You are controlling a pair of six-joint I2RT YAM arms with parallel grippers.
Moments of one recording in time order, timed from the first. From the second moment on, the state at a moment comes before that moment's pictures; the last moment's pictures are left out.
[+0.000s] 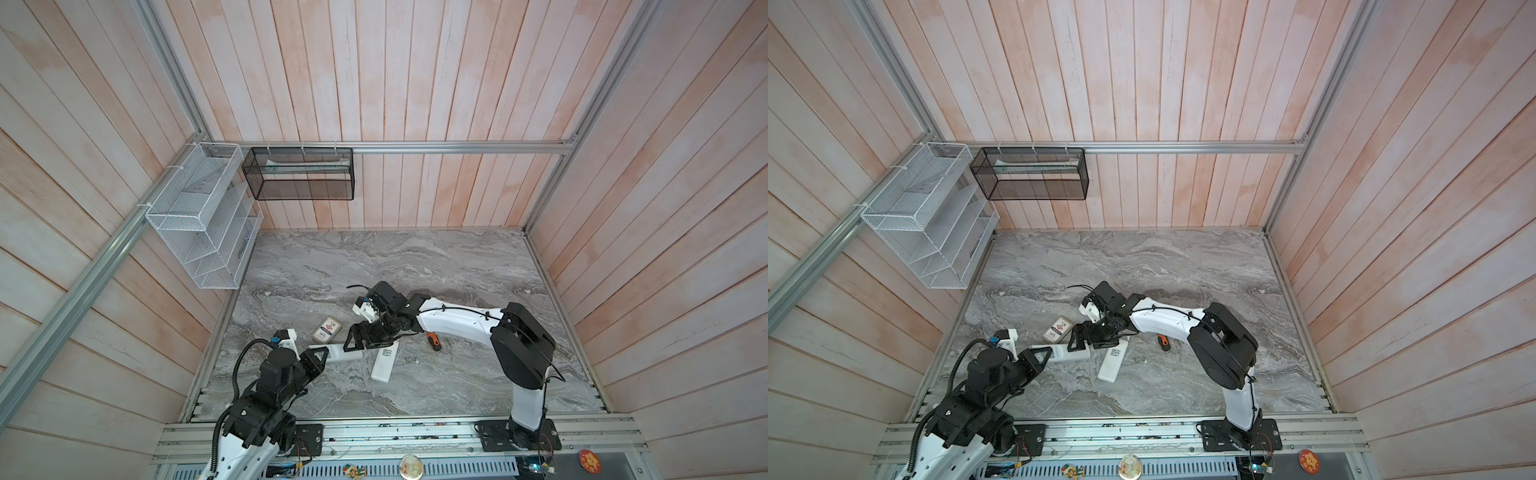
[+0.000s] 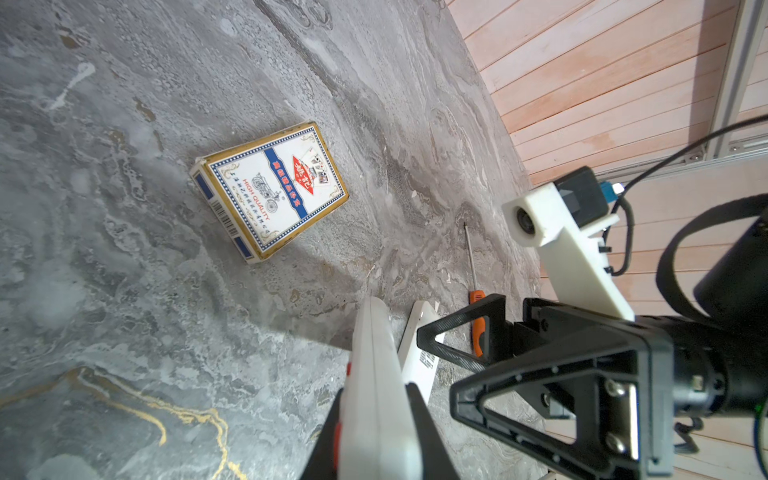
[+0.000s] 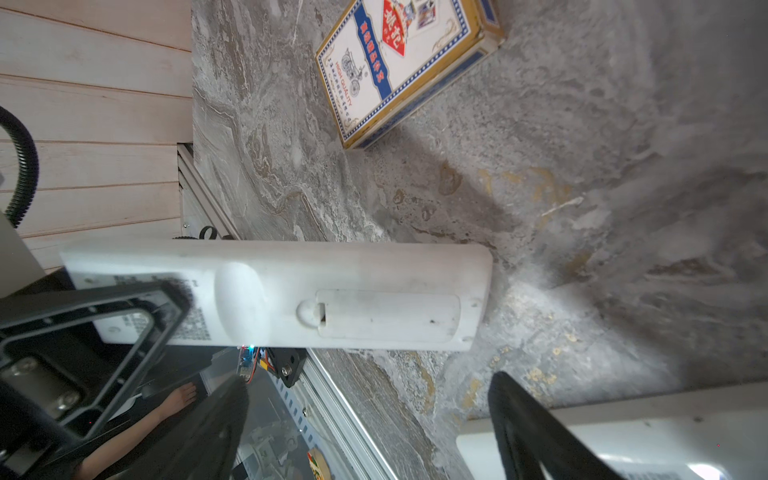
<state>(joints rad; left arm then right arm) -0.41 0.24 0.29 -0.61 0.10 -1.00 0.96 1.93 1.36 -0.44 -0.58 0.66</state>
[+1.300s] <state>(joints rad) -0.41 0.25 0.27 -0.61 0.10 -1.07 0.97 2.04 1.39 -0.42 -0.63 0.66</state>
